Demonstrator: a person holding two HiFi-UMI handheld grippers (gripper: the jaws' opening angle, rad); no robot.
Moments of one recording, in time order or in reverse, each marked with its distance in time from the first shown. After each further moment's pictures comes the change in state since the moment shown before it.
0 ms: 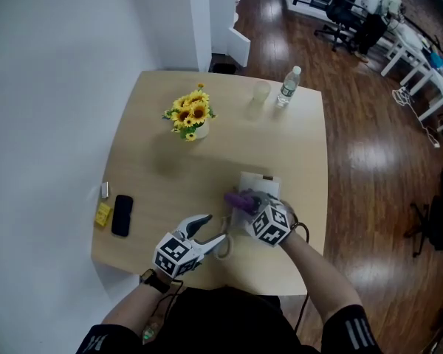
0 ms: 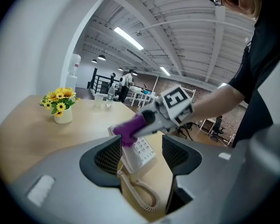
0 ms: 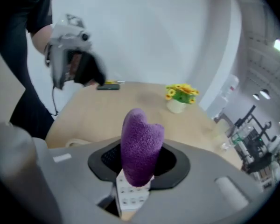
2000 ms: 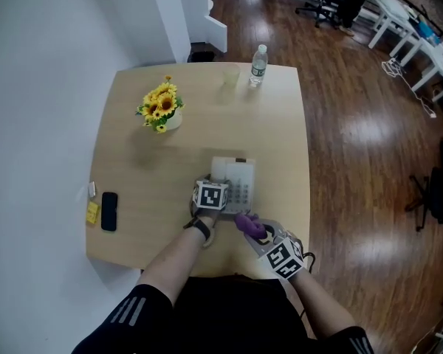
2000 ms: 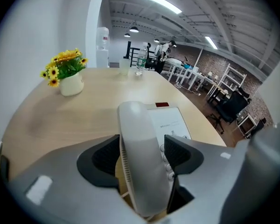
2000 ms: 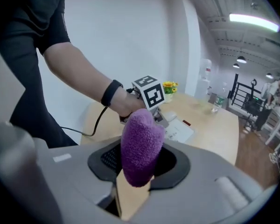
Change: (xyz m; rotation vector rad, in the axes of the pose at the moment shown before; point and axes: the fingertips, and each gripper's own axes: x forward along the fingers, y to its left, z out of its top) left arm 0.179 0.083 -0.049 -0.200 0.367 0.471; right arm -0.133 0.078 -0.075 0.348 -0.161 -0.021
